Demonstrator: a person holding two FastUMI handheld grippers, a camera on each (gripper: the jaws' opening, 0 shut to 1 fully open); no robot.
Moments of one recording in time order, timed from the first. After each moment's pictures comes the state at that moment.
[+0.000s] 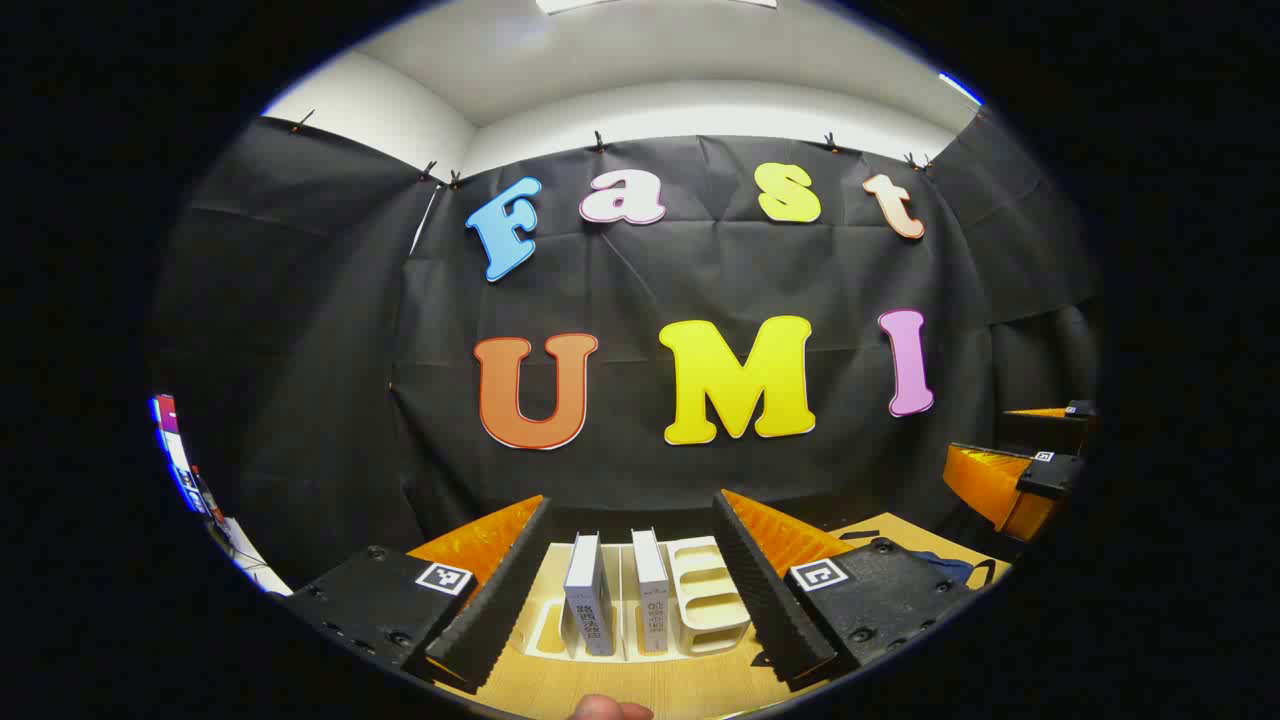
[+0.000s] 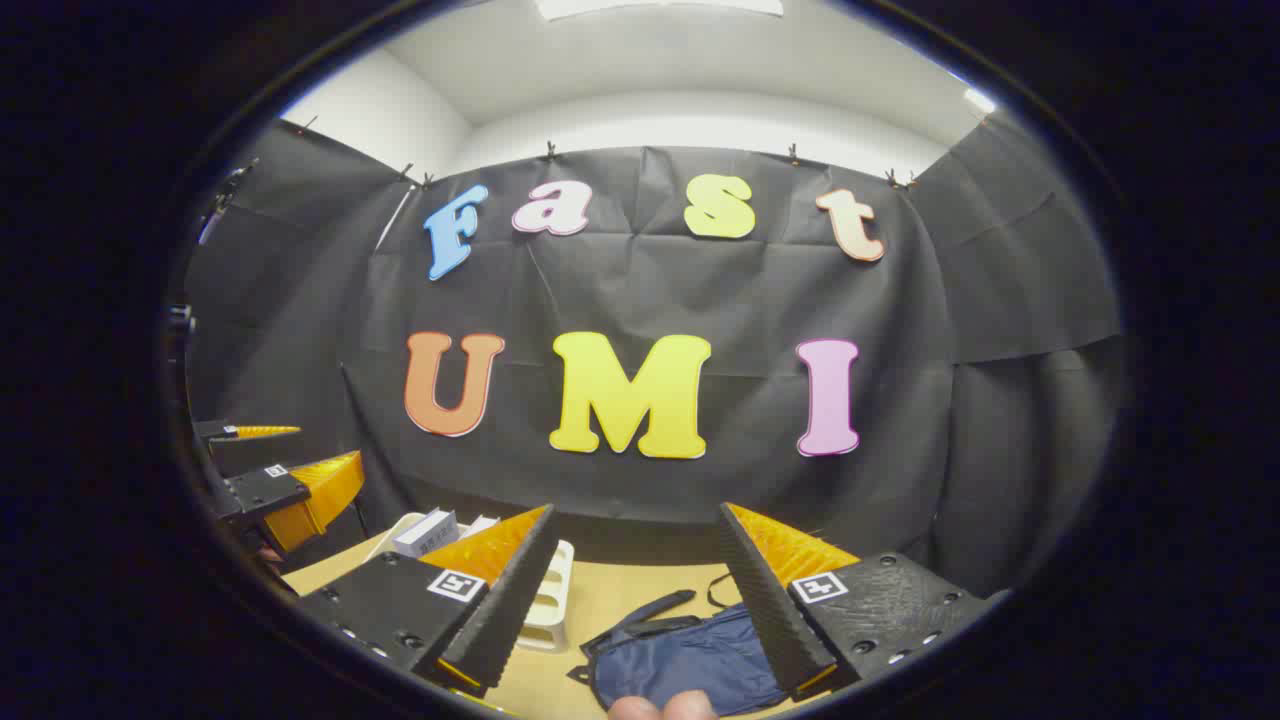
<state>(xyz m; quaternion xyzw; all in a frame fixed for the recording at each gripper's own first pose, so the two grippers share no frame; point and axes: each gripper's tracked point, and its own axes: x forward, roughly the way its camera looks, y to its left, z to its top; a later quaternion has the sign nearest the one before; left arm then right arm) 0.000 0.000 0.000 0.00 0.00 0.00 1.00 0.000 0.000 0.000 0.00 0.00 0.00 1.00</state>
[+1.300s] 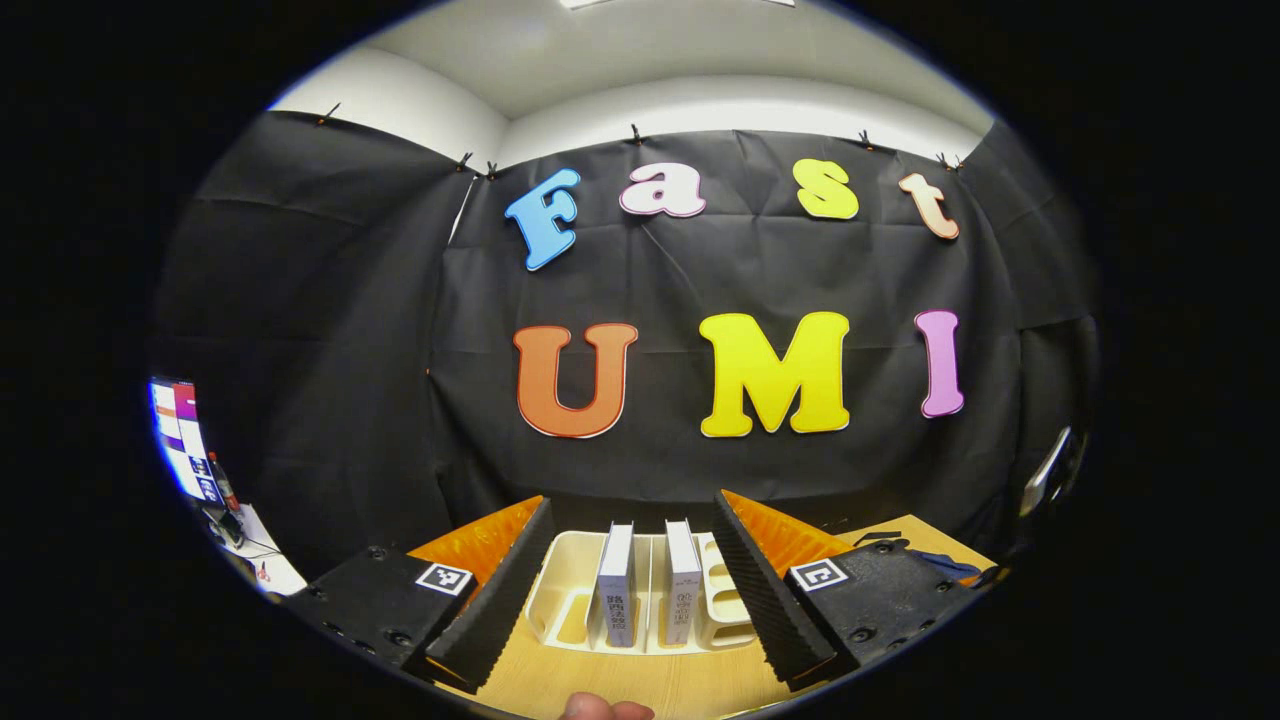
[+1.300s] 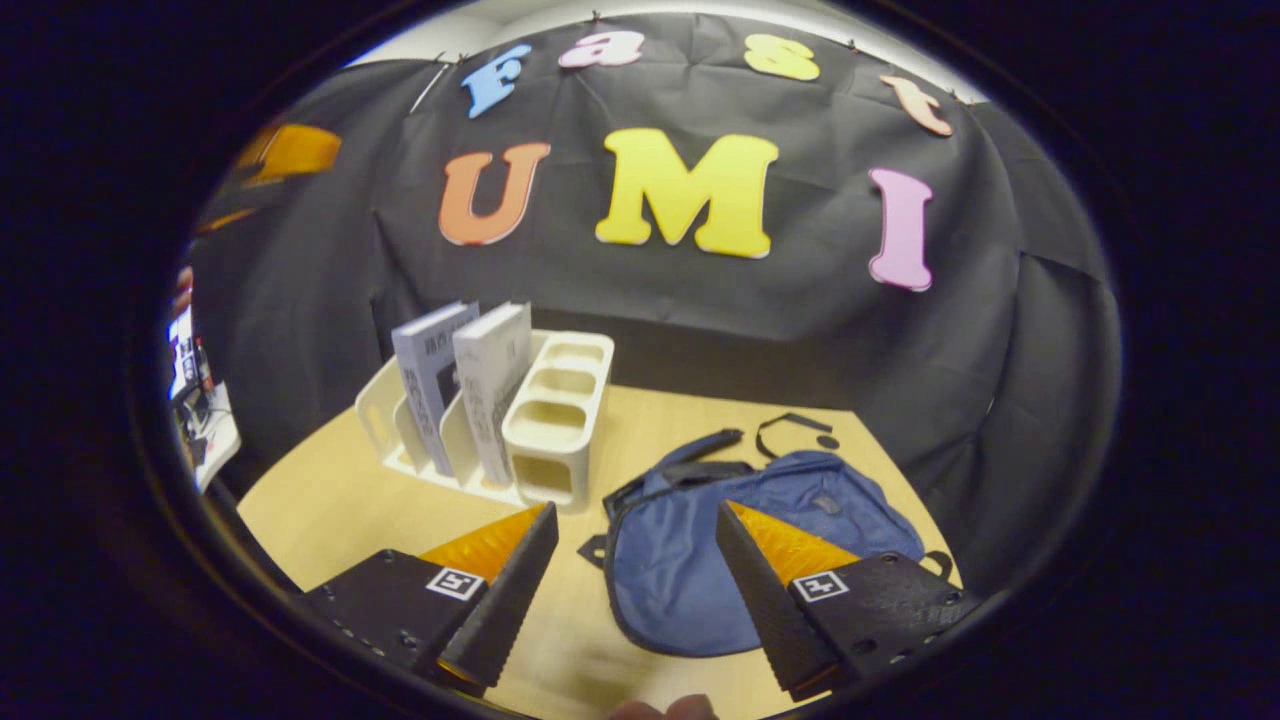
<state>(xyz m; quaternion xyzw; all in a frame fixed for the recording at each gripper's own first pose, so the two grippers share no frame) -0.009 0.033 -0.007 -0.01 0.02 0.05 1.00 0.002 0.027 -0.258 -0.05 0.28 0.06 0.96</state>
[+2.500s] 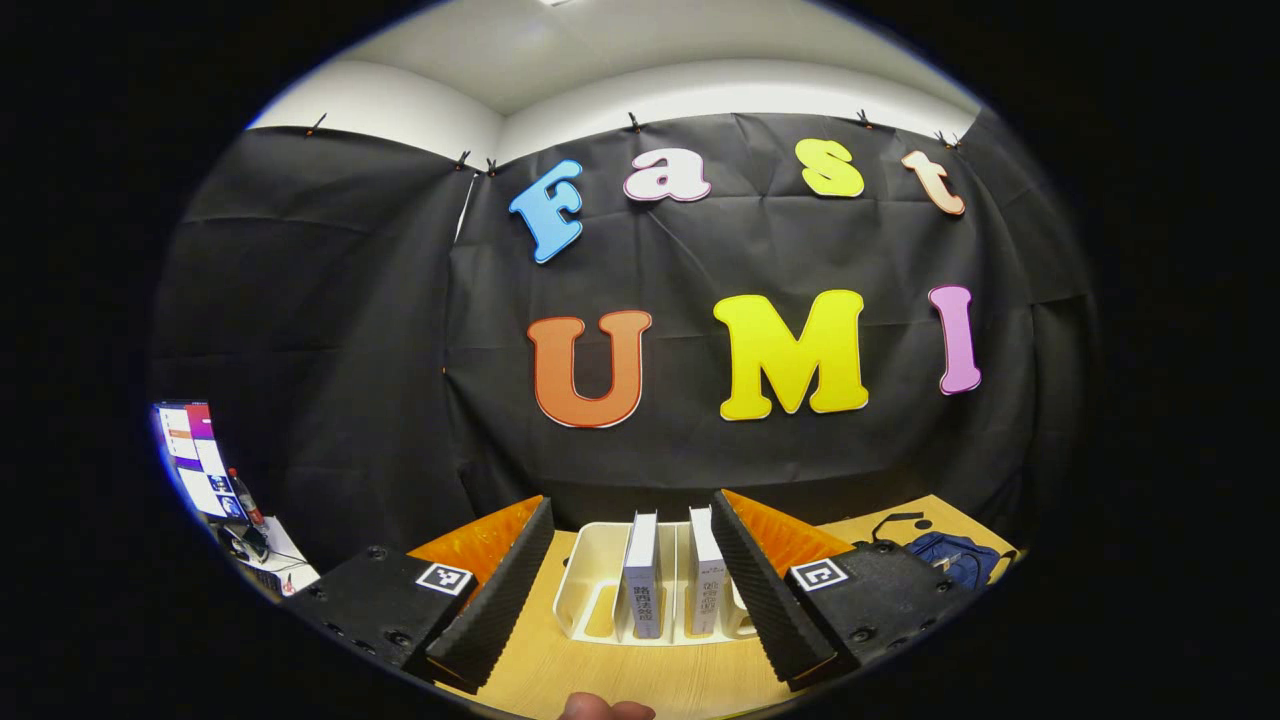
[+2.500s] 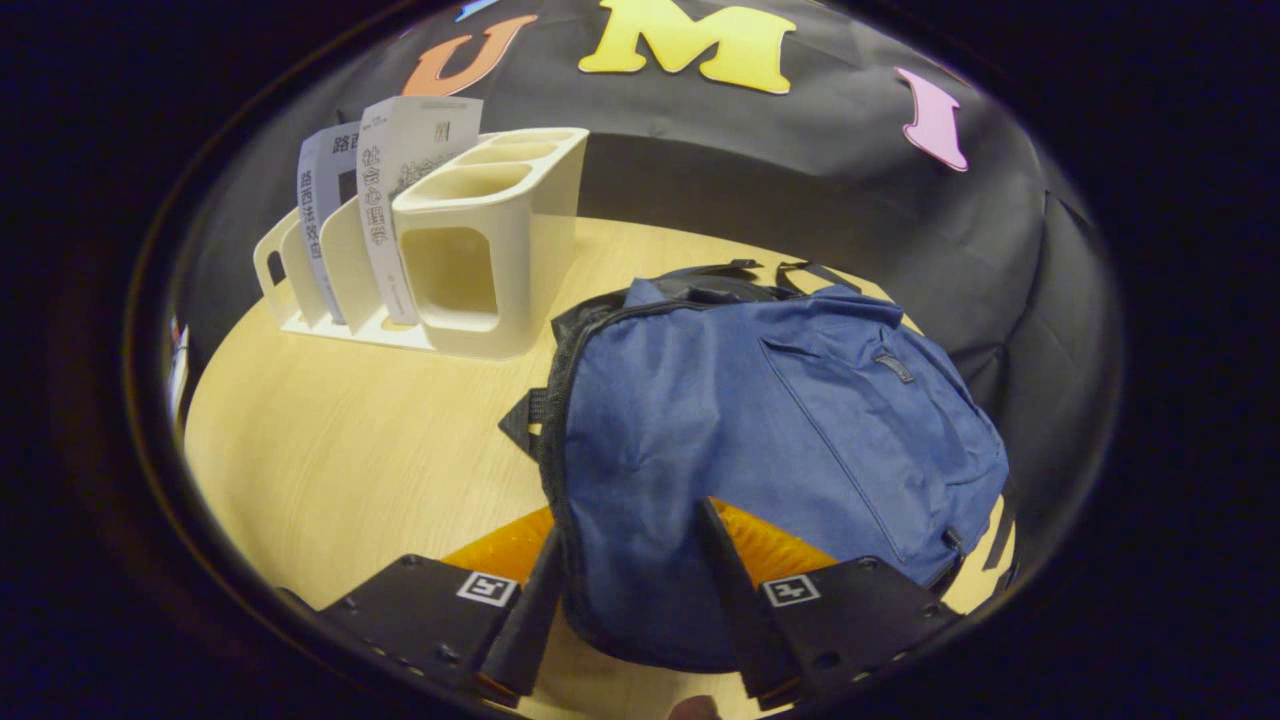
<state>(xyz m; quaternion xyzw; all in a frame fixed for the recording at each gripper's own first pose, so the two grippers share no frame) -0.009 0.041 -0.016 0.01 0.04 0.07 1.00 0.033 0.006 -0.423 -0.06 0.41 0.03 0.91</state>
